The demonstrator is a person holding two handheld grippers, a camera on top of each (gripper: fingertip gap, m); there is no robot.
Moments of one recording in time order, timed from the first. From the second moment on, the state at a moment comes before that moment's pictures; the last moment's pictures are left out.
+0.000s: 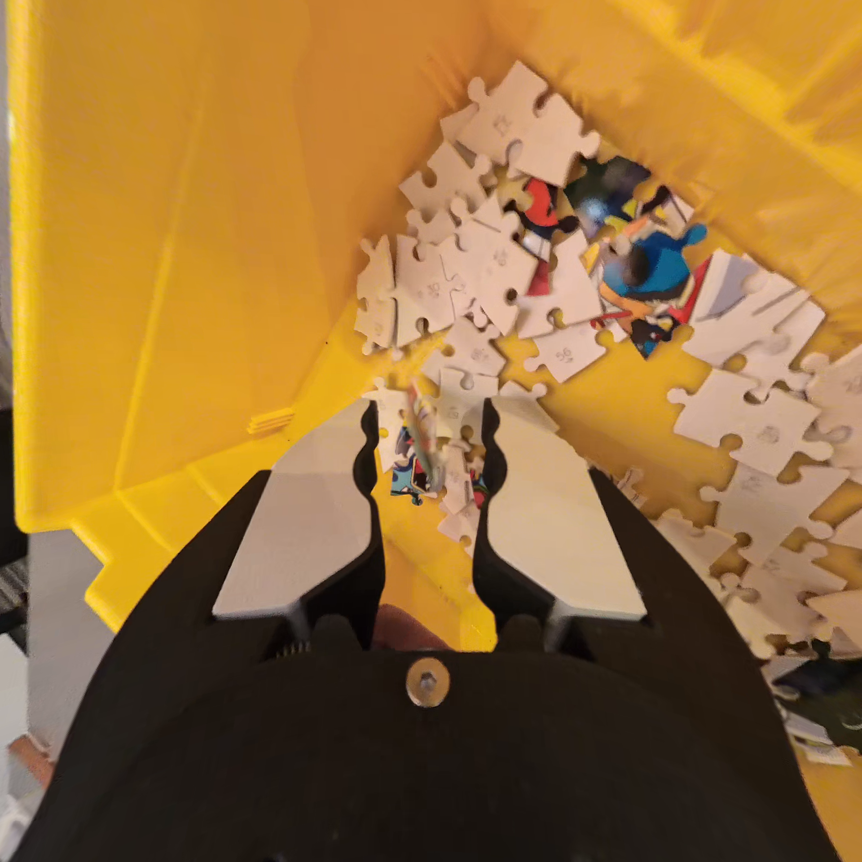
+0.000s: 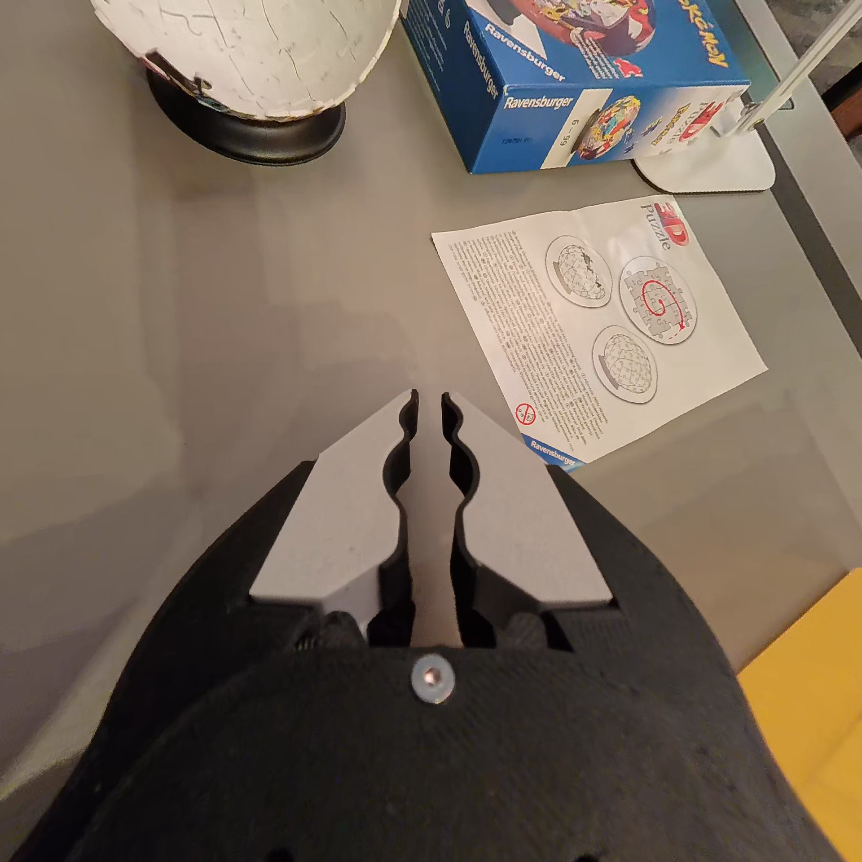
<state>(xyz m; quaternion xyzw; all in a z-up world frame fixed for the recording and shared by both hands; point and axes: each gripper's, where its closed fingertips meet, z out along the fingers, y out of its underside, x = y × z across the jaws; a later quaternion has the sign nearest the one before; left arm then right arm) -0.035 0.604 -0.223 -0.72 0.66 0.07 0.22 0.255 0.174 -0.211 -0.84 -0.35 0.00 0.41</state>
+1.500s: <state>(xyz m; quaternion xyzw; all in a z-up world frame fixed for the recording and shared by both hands) -0.052 0.556 -0.214 -0.77 0.62 -0.02 0.16 0.266 0.175 -0.218 -0.83 -0.33 0.02 0.45</state>
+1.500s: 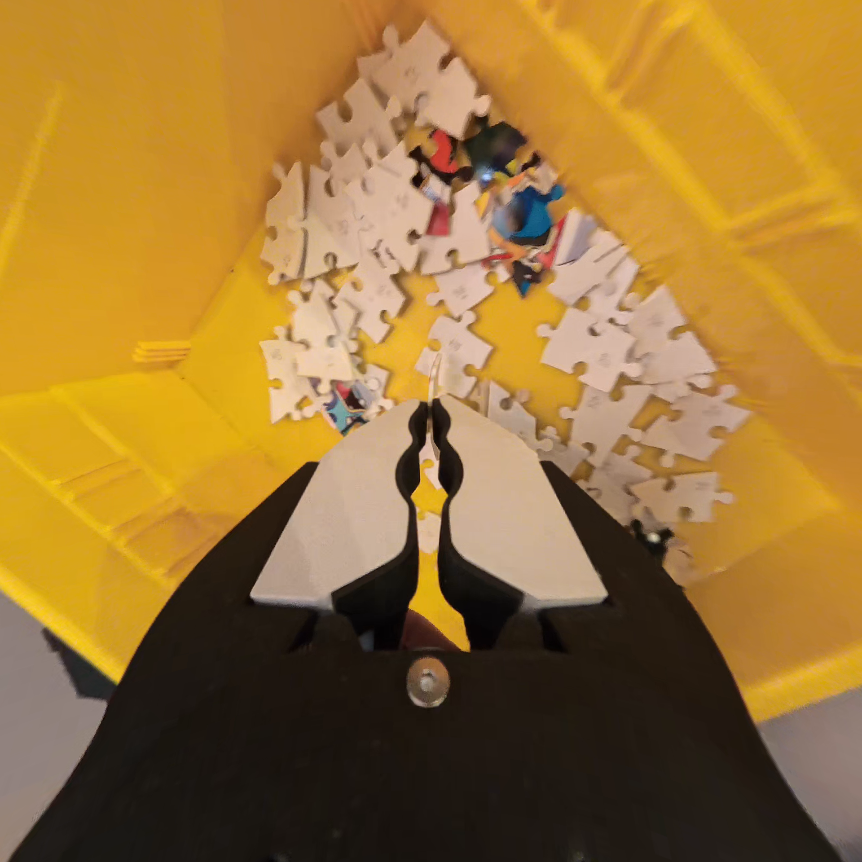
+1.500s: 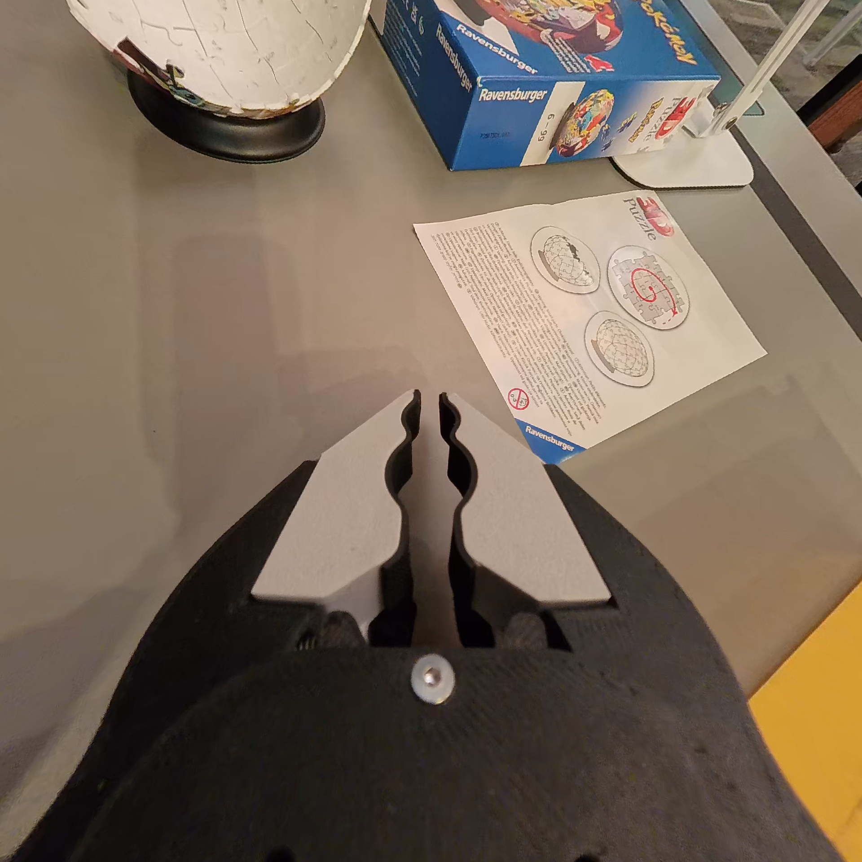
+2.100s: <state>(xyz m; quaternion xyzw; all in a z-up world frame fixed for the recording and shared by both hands) -0.061 0.595 -0.214 -0.77 0.61 0.06 0.16 0.268 0.175 -0.218 -0.83 -0.33 0.02 0.45</state>
